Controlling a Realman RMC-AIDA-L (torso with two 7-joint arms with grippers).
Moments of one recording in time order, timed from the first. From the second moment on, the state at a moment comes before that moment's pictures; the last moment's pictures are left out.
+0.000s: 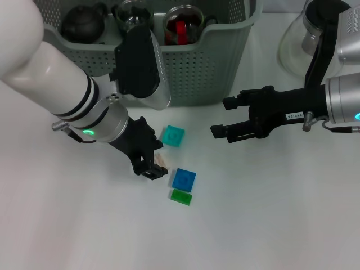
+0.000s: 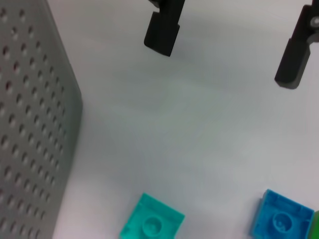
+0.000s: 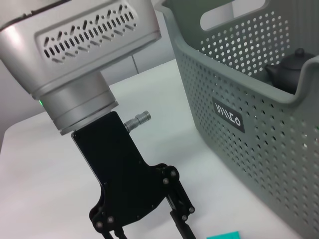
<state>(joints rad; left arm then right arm) -0.53 -2.17 1.49 1.21 2.57 1.38 -2.00 0.72 2.09 -0.93 -0.62 -2.09 -1.42 1.57</state>
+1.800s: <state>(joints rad) -0.56 -2.17 1.54 1.19 2.59 1.36 -2.06 0.71 2.10 -0.92 -0.61 -2.09 -1.41 1.56</state>
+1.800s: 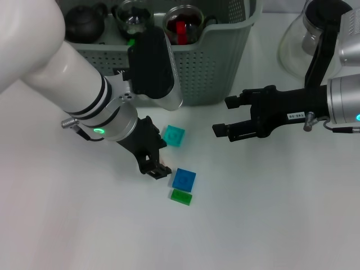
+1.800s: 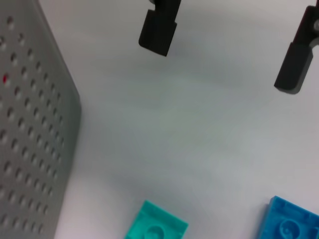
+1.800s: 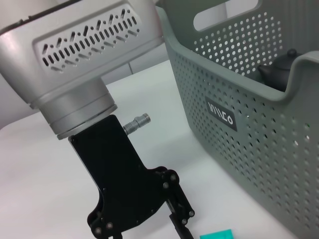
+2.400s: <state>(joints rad) -0.57 -2.17 1.54 1.17 2.59 1.35 -2.07 0.71 2.10 -0.92 -0.62 -2.09 -1.41 1.56</state>
